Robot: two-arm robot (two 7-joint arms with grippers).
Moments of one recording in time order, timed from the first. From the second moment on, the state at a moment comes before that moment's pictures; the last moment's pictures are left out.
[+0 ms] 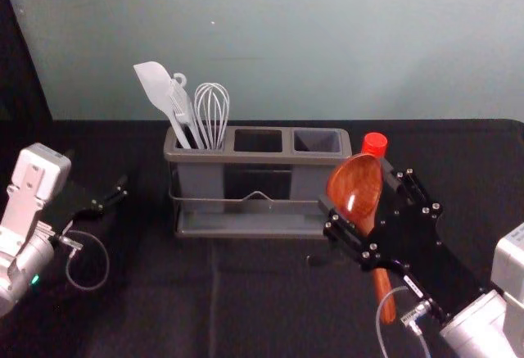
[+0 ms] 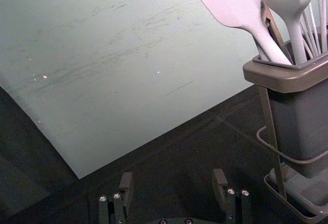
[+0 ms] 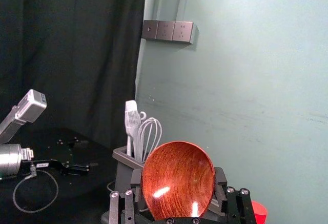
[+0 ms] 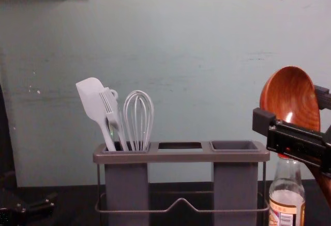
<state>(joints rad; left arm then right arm) -0.20 0.60 0.45 -1.41 -0.25 -0.12 0.03 -0.35 0.25 -0.14 -2.08 -0.01 -0.17 0.30</state>
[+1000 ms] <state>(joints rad) -0.20 0.60 0.45 -1.41 -0.25 -0.12 0.03 -0.04 0.27 -0.19 -1.95 0.05 -0.07 0.32</state>
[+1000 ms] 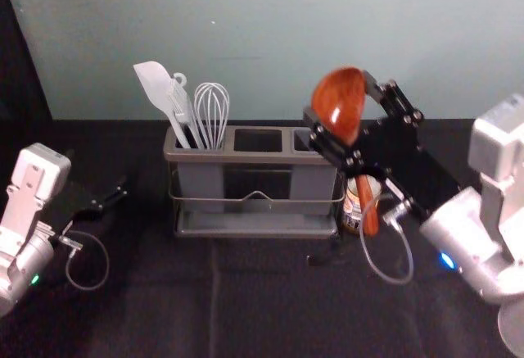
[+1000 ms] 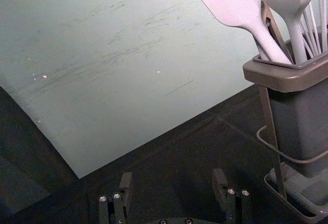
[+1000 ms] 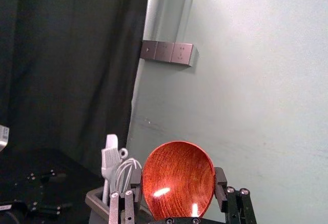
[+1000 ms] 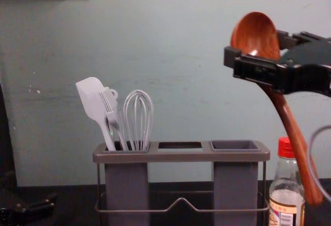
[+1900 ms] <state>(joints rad) -0.20 0.60 0.45 -1.41 -0.25 -0.12 0.03 0.30 0.25 -0.29 -1.67 0.10 -0.15 0.35</state>
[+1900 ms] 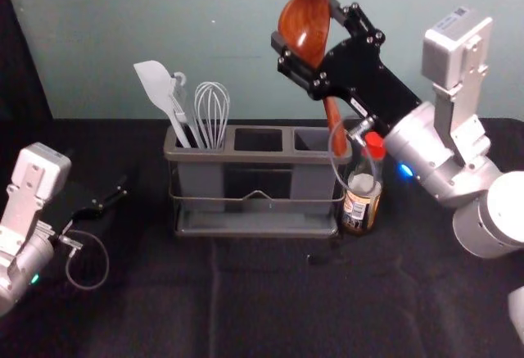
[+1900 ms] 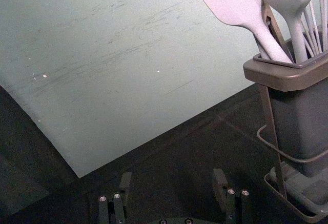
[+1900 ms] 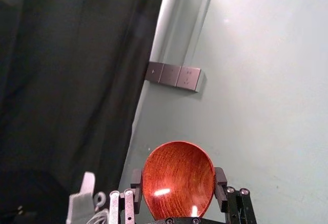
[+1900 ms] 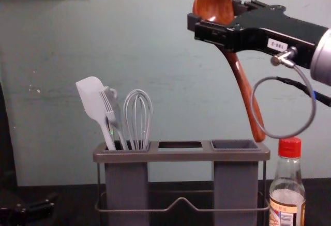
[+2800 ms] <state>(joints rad) -0.20 0.60 0.45 -1.41 -0.25 -0.12 0.03 0.37 0.14 -0.29 -1.35 0.14 -0.51 0.33</state>
